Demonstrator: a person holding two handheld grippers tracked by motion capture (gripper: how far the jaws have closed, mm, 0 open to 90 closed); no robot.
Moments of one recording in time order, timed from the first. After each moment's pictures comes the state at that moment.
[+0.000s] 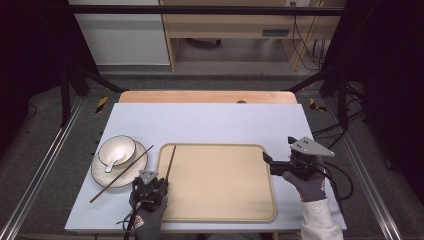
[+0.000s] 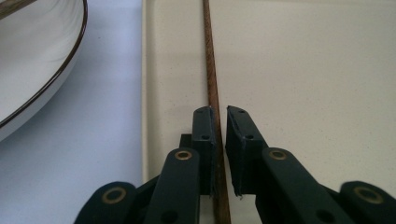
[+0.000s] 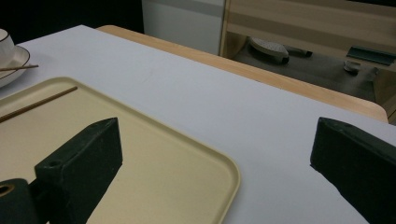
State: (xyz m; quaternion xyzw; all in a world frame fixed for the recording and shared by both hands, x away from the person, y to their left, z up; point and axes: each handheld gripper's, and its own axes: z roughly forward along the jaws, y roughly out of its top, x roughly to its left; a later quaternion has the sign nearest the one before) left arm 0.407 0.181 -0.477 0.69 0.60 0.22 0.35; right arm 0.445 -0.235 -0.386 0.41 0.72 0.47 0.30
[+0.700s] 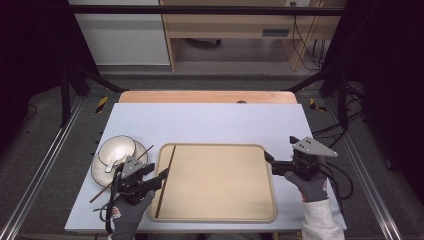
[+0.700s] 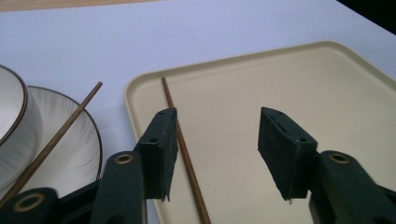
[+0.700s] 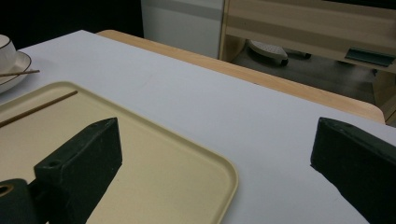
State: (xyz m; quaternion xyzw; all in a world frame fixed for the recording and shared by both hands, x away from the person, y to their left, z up) left arm 0.406 0.213 -0.406 0.74 0.47 0.20 0.44; right arm 0.443 -0.239 -0.384 0.41 0.72 0.48 0.30
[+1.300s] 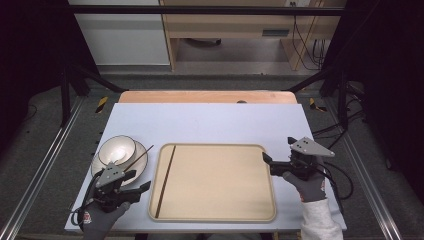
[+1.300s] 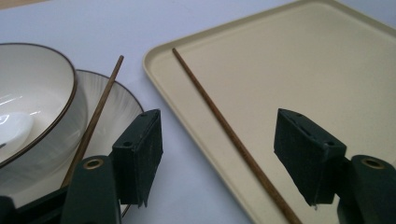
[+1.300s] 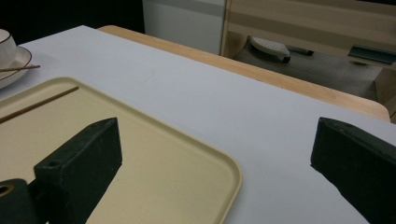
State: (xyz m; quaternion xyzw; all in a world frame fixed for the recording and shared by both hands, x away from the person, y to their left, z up) left arm 0.395 0.269 -0.420 0.78 0.41 0.19 0.42; right arm 0.445 -0.235 -0.387 0.41 0.72 0.47 0.30
